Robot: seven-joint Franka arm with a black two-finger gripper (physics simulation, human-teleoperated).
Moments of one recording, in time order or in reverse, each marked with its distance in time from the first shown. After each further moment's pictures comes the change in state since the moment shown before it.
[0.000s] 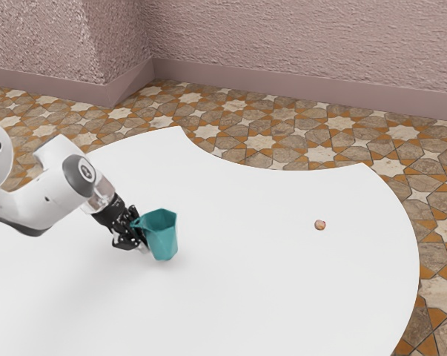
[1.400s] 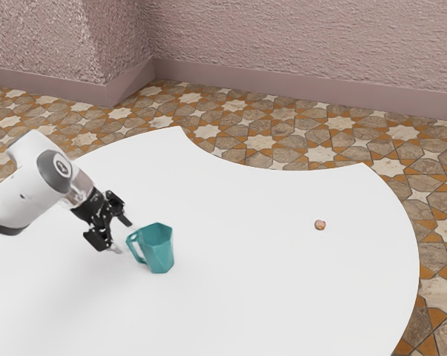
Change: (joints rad) arm 0.058 -0.115 0.011 -0.073 0.040 0.017 0.079
